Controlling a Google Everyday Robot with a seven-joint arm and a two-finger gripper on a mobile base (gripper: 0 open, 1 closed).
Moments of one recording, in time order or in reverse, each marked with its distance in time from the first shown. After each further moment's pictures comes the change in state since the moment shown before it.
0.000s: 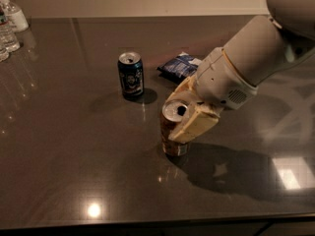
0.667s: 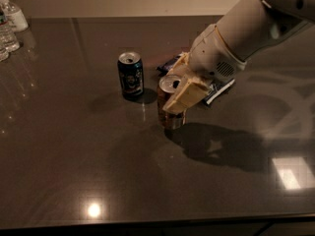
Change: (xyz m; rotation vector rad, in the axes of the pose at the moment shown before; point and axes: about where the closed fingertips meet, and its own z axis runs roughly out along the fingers) arm -0.006 -0.062 -0.008 0.083 -0.014 0.055
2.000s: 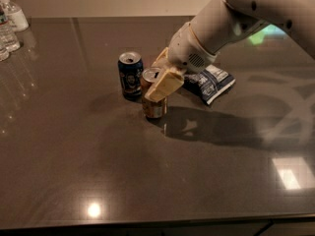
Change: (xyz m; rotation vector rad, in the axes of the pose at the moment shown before) arm -0.018 -0.051 0.042 -0.009 -0.039 0.033
